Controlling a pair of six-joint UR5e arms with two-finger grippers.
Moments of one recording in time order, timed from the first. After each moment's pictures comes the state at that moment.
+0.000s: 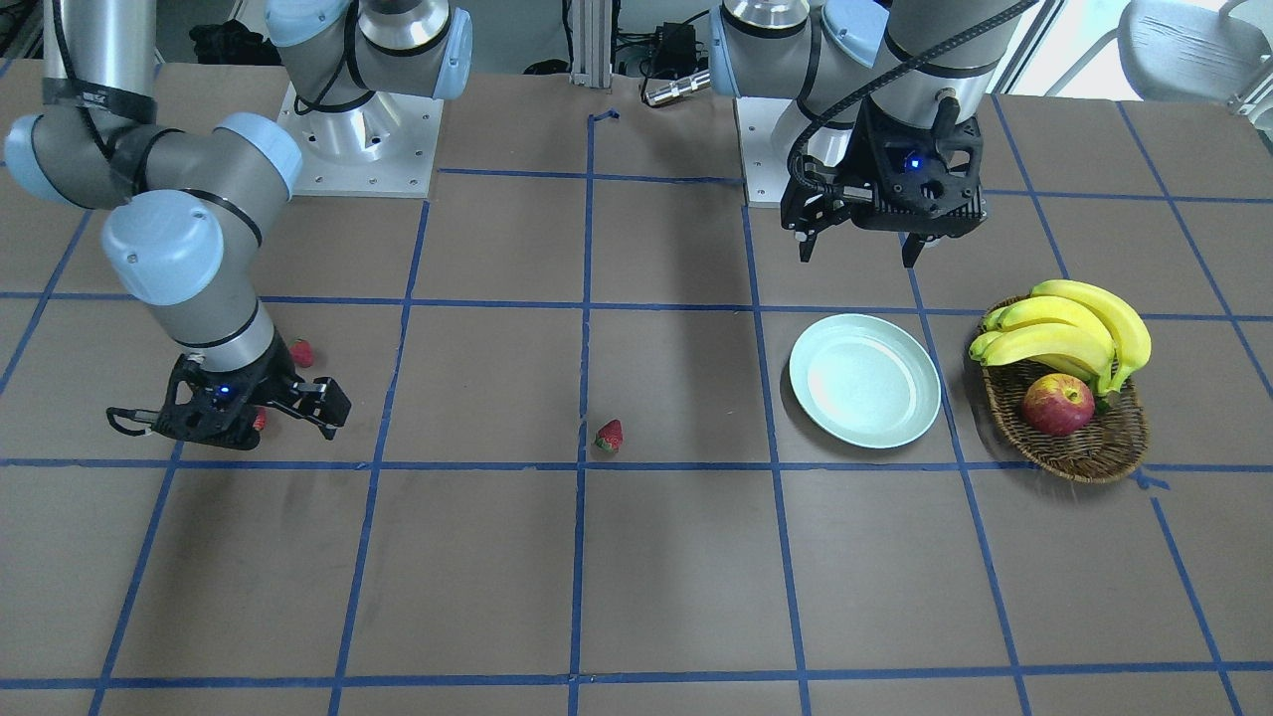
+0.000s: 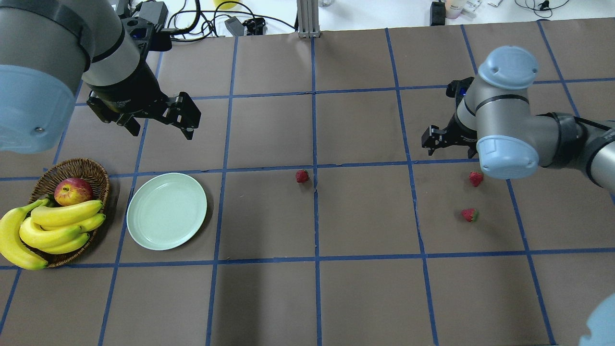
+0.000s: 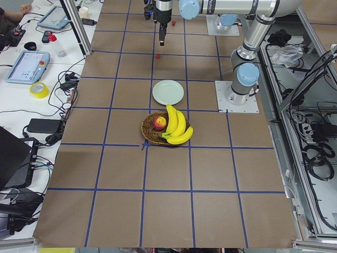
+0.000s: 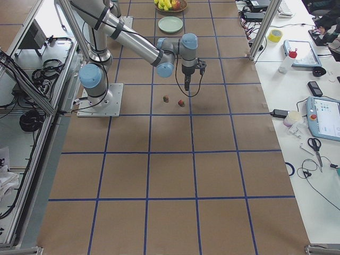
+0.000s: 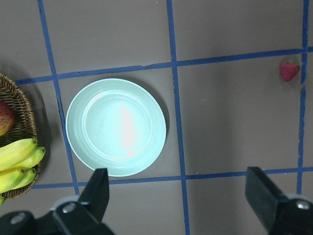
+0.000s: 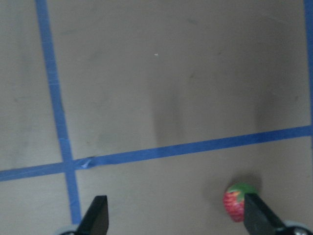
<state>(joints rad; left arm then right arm) -1.60 -1.52 -1.66 -1.50 1.63 0.06 1.38 -1.33 2.00 -2.30 -1.60 -0.07</state>
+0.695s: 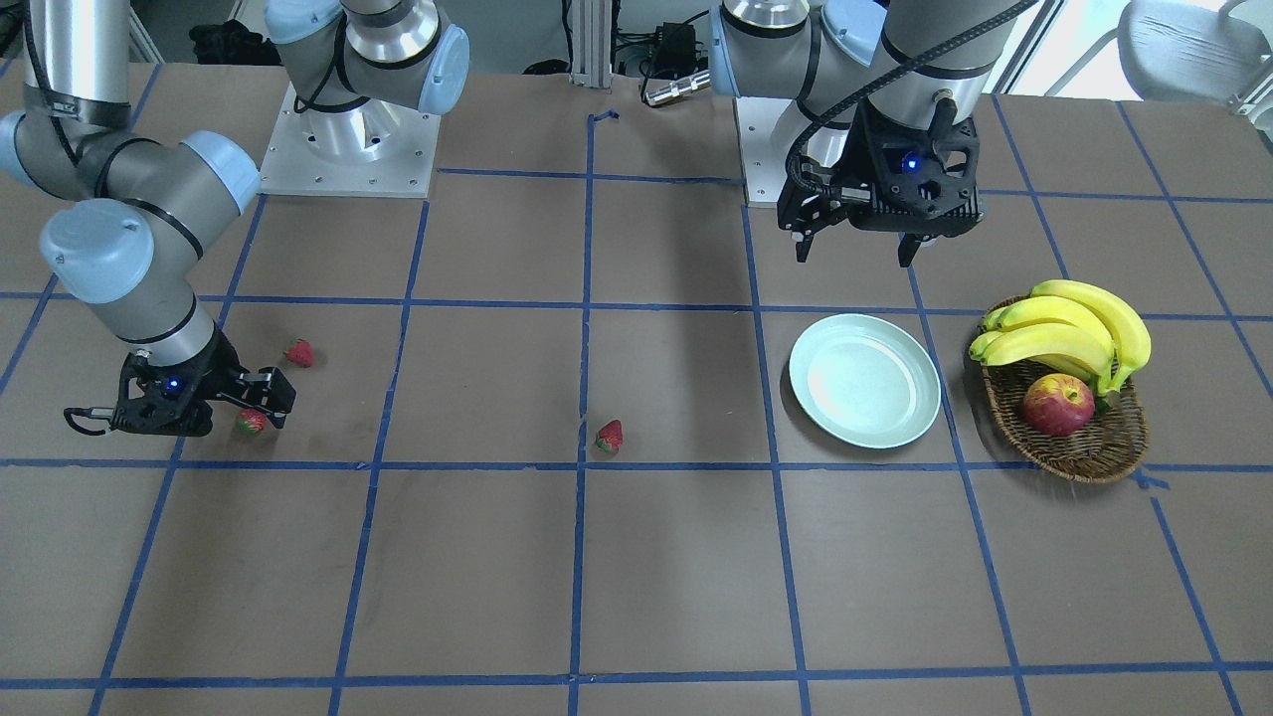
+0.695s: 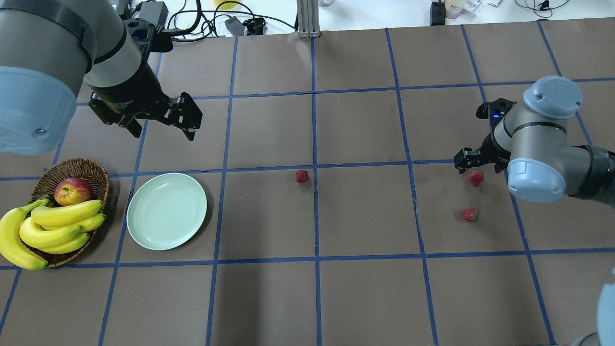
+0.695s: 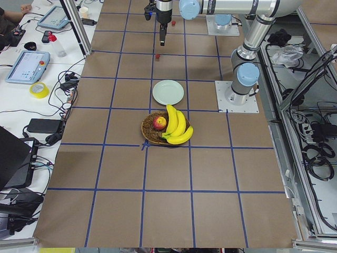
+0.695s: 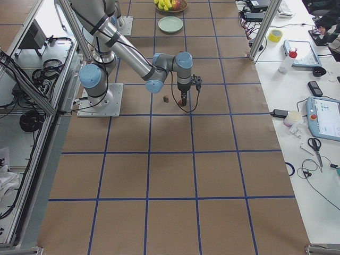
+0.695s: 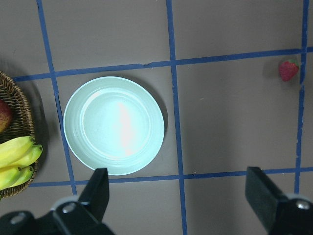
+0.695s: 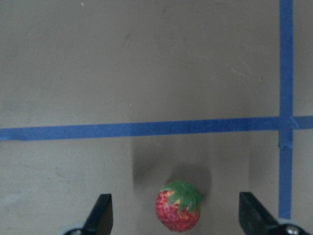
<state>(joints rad) -1.60 -1.52 -1.67 -1.50 1.63 0.04 1.25 -1.31 2.14 -2.46 -1.57 -0.29</state>
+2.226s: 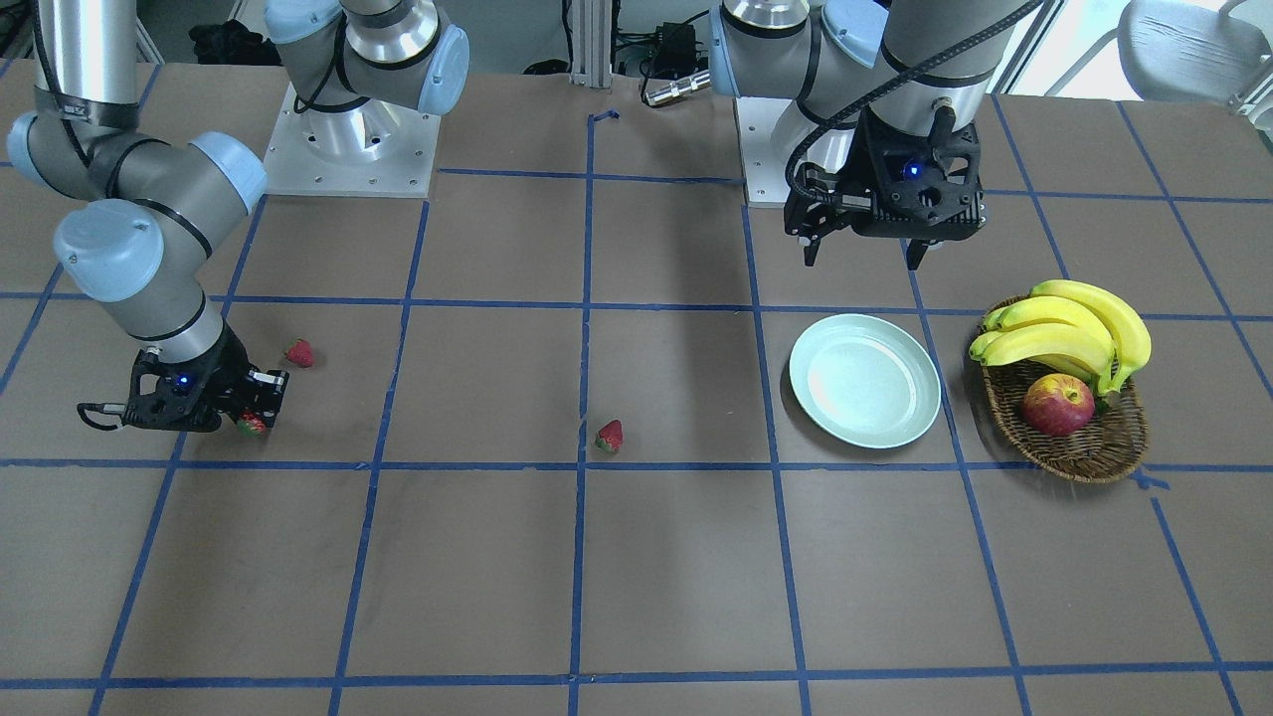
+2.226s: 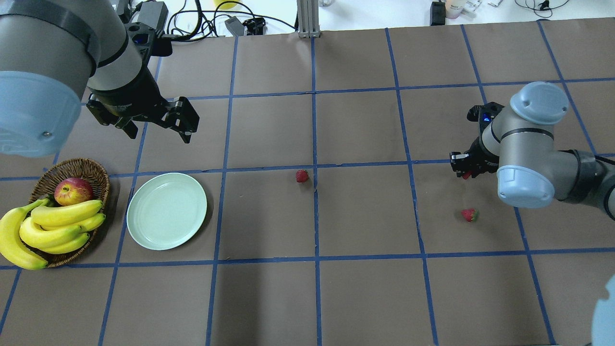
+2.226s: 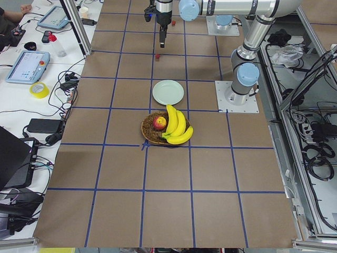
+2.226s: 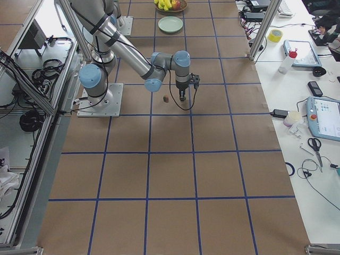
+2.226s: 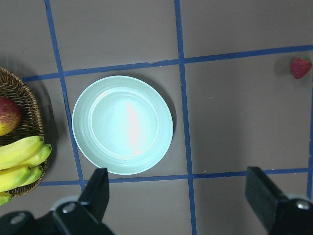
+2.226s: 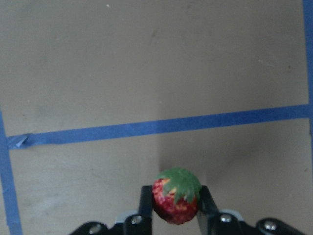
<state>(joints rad) -1.60 -1.52 -1.68 -1.49 1.67 0.05 1.33 -1.32 2.14 -2.47 -1.56 -0.12</state>
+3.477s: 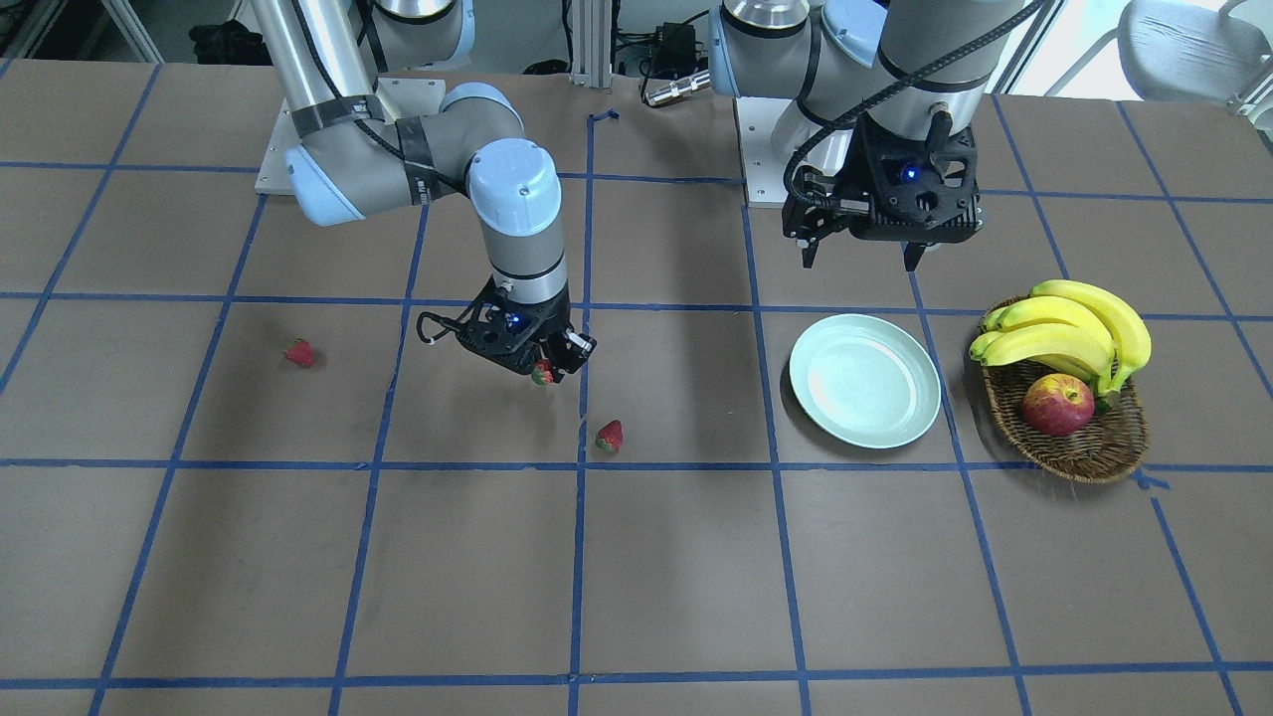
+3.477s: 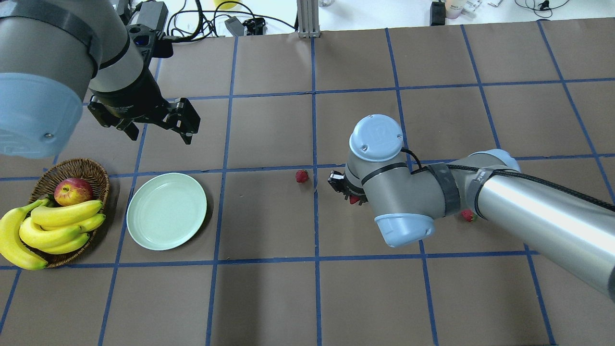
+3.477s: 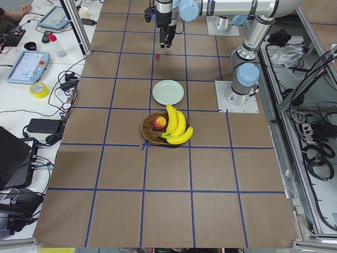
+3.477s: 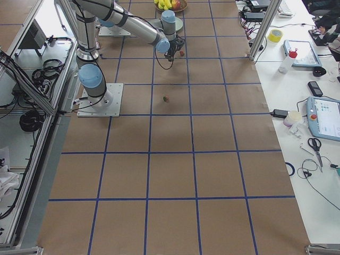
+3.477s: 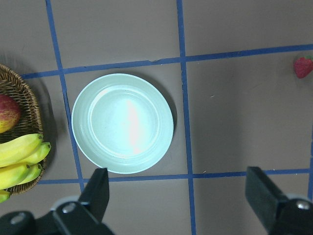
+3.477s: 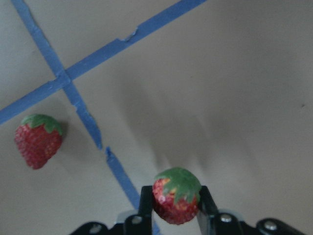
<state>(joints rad) -1.60 -1.52 -1.68 -1.49 1.66 0.05 1.99 -1.25 2.01 -2.40 -1.56 0.94</state>
